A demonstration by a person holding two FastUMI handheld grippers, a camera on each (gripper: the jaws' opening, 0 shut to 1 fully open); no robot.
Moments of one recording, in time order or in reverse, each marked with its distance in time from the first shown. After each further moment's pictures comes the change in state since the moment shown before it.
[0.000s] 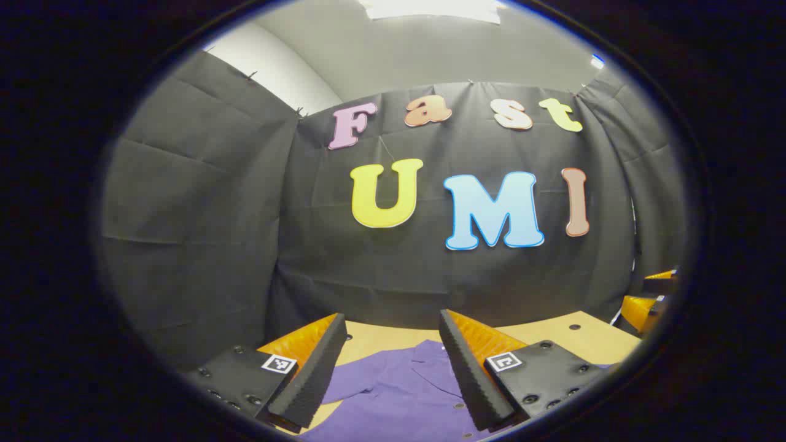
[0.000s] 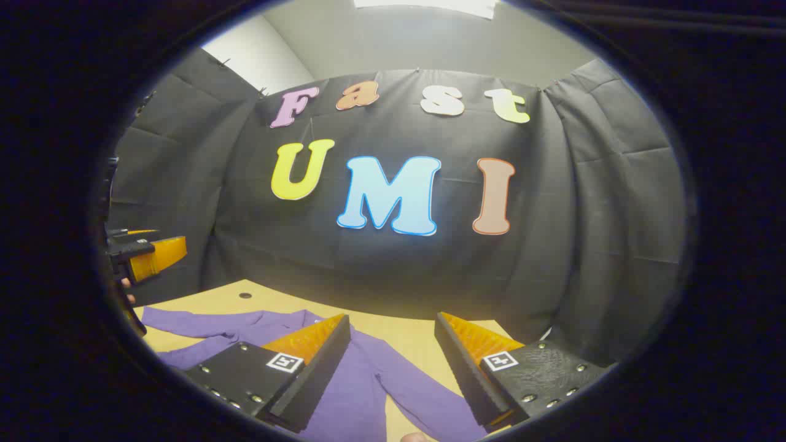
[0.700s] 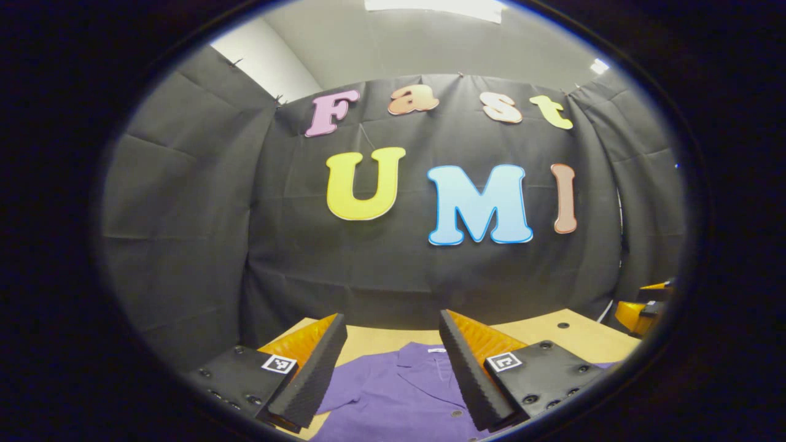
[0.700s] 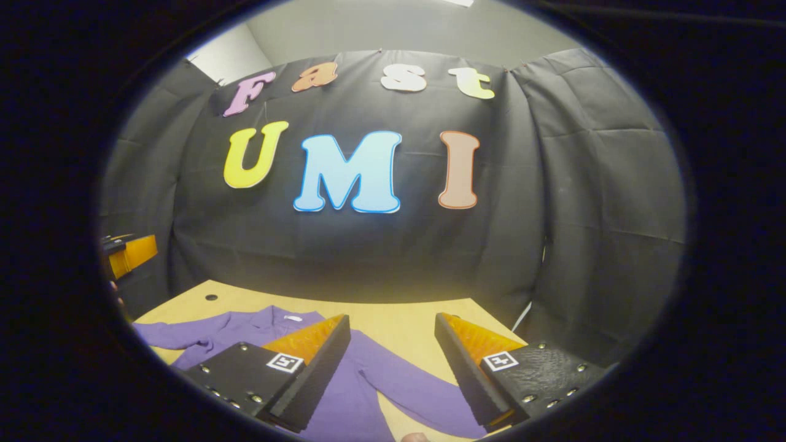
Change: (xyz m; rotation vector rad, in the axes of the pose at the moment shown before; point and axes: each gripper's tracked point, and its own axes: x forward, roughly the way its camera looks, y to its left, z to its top) left arm 0.061 -0.011 -0.012 0.001 0.039 -0.133; right arm 0.027 -0.020 -0.031 0.076 0.106 -0.192
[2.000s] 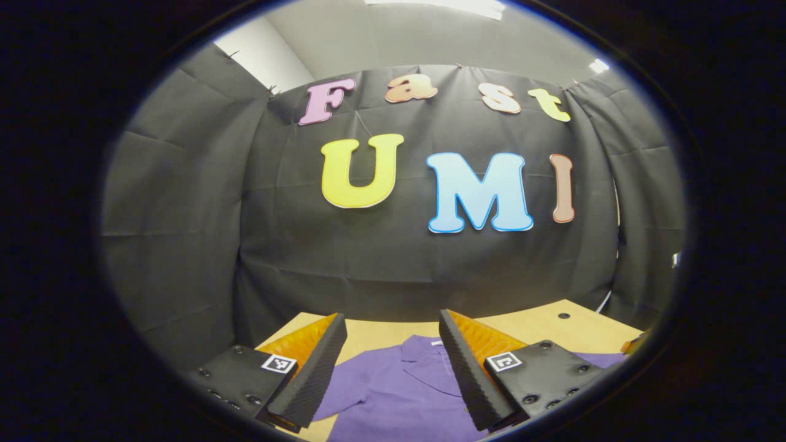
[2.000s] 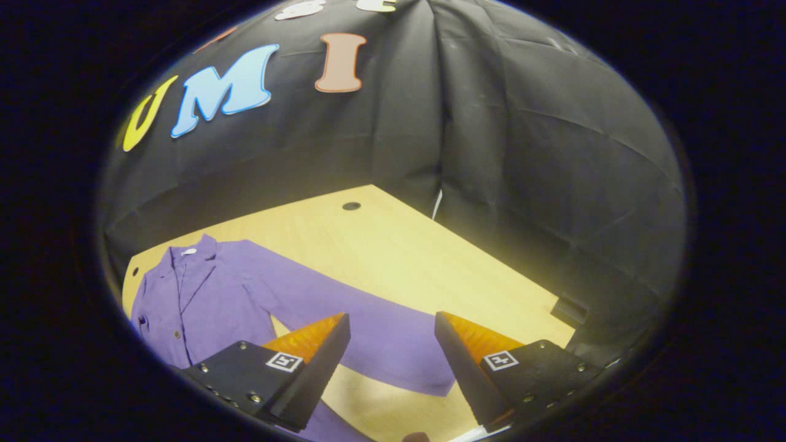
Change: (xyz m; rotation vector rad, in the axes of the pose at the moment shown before) left arm 0.026 0.017 -0.028 0.000 0.041 -0.018; right arm -0.023 -0.129 -0.201 0.211 0.495 -0.412
